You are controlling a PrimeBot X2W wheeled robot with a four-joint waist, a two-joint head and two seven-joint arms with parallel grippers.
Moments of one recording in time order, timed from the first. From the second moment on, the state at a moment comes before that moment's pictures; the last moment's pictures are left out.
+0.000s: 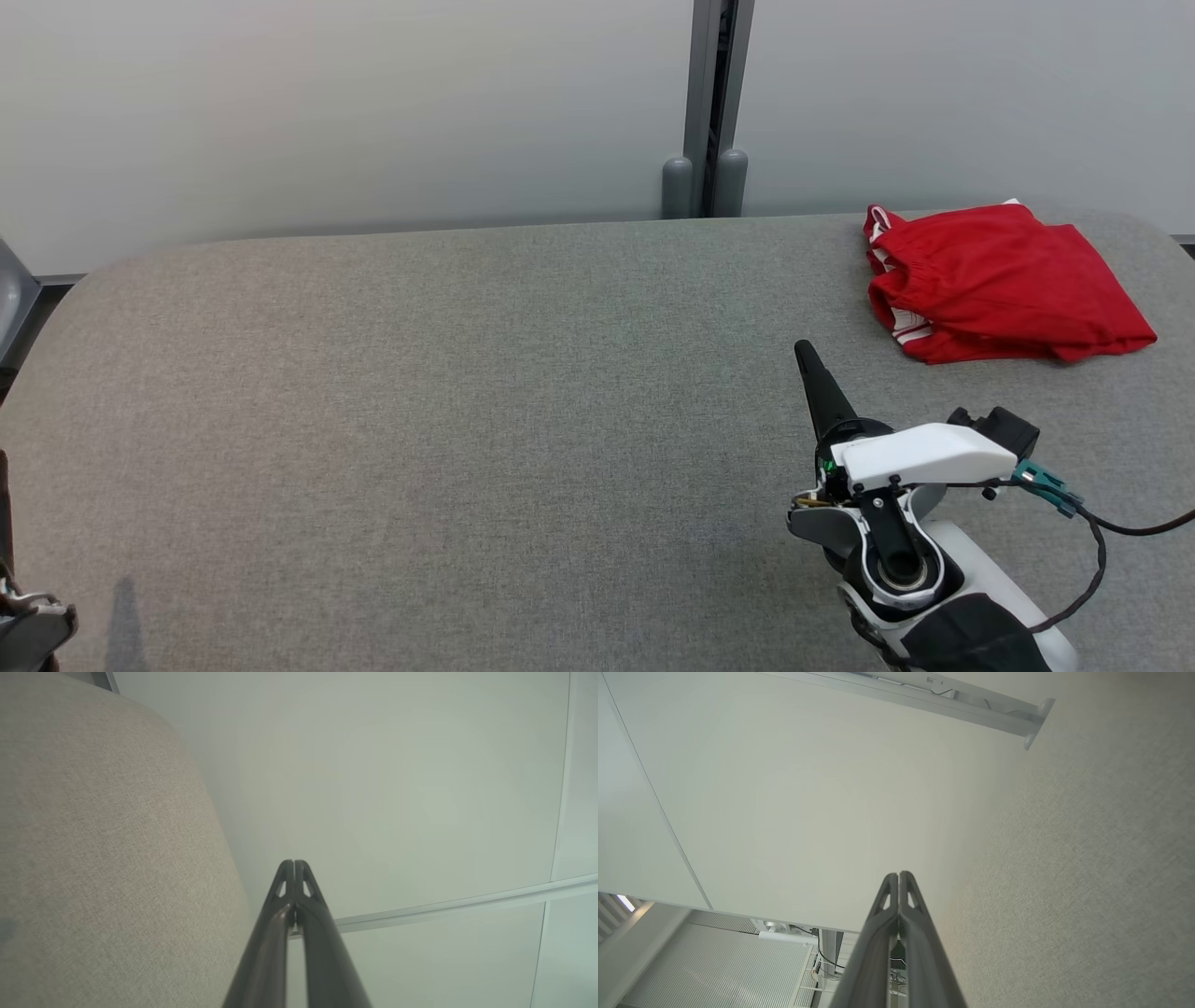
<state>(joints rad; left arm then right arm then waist) -0.24 0.16 0.60 0.46 -1.34 -0.12 0.37 -0.47 -0.04 0.50 0.54 1.65 0.13 -0.26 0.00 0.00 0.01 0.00</state>
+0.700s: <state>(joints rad) -0.28 0.18 0.66 0.47 -1.48 -0.12 0.44 -0.53 -0.04 0.55 0.58 1.83 0.13 -0.26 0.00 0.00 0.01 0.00</state>
